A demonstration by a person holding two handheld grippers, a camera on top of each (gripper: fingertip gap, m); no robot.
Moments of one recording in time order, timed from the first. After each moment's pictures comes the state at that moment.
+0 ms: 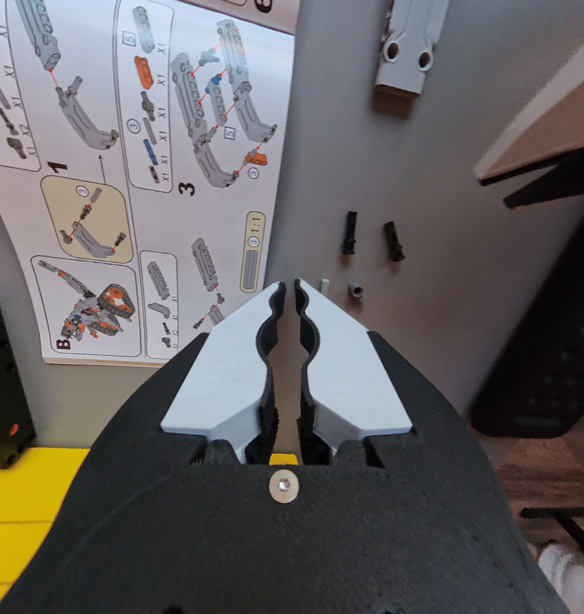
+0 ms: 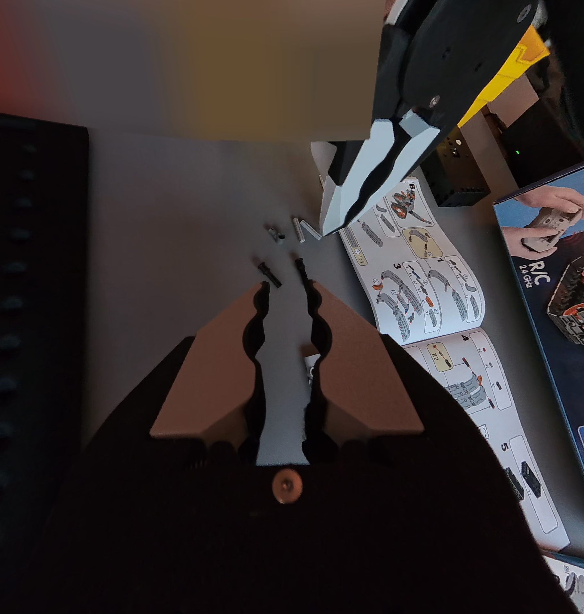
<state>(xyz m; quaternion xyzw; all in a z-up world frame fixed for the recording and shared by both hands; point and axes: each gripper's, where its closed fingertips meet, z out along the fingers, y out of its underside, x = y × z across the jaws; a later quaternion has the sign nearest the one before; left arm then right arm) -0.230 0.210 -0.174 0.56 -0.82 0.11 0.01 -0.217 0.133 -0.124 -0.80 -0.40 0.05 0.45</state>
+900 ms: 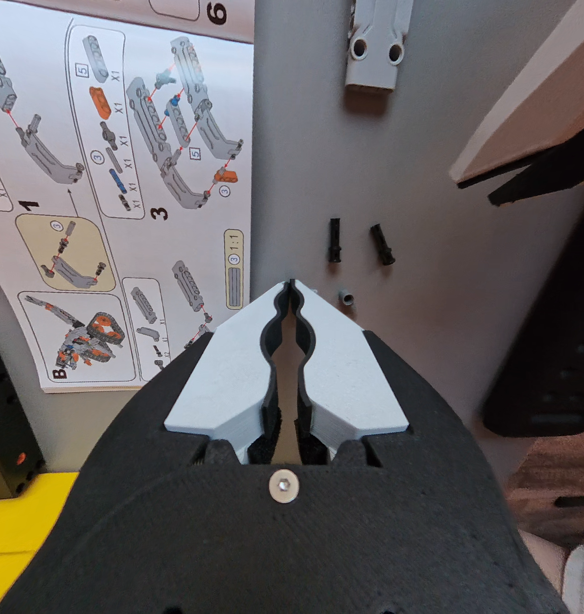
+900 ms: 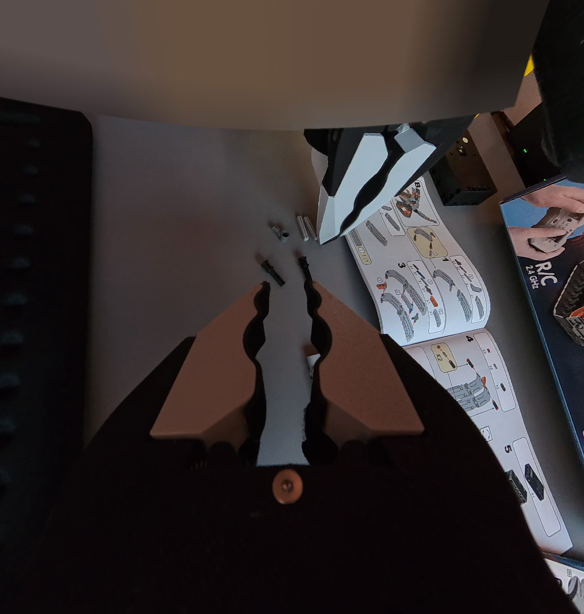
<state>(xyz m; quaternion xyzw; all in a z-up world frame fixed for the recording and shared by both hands) -0.229 0.199 -0.180 0.53 -0.84 0.11 0.00 -0.218 0.132 -0.126 -0.80 -0.40 0.05 0.44</state>
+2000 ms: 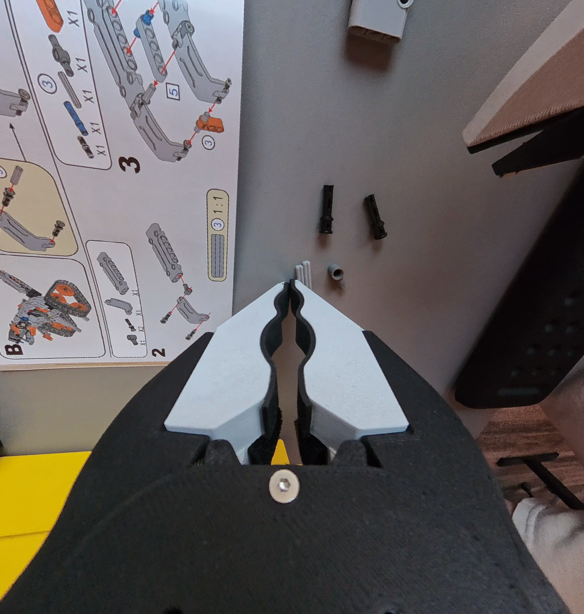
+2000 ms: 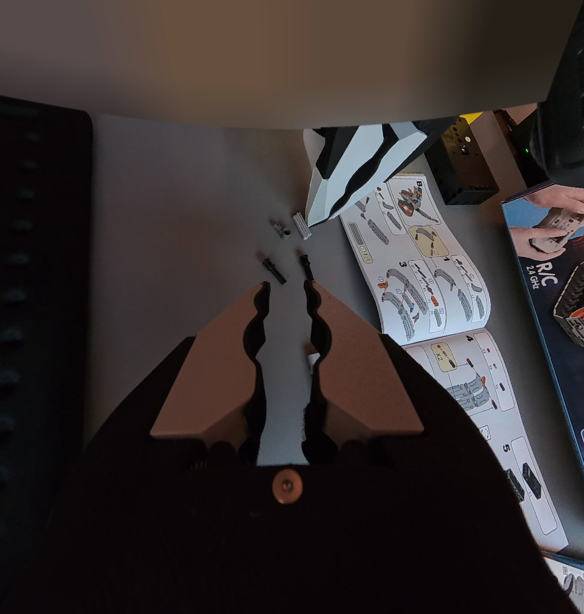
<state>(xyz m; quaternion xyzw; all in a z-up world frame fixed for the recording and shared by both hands) -0.248 0.200 -0.181 0.55 -0.83 0.09 0.06 -0.219 0.130 -0.127 -0.80 -0.40 0.04 0.44</state>
